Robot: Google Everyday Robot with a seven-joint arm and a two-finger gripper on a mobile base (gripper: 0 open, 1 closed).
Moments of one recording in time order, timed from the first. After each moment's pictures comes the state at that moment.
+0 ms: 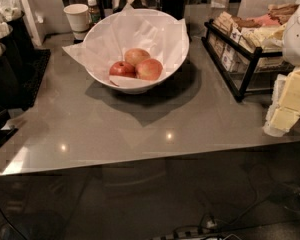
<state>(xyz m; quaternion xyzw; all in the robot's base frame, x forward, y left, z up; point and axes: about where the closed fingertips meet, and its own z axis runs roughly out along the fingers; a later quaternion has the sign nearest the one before) 0.438 -0.217 0.976 -0.60 0.78 -0.03 0.16</state>
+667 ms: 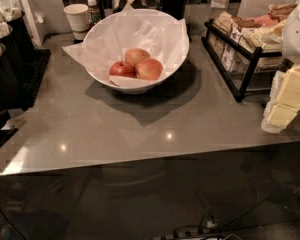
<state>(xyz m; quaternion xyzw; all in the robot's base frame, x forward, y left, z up) 0.442 -0.214 0.980 -0.60 0.78 -0.03 0.17</state>
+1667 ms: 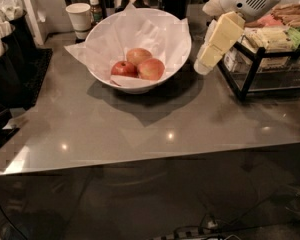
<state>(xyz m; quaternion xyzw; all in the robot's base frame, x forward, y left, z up) 0.548 -0.117 1.006 -0.60 0.75 0.11 0.26</state>
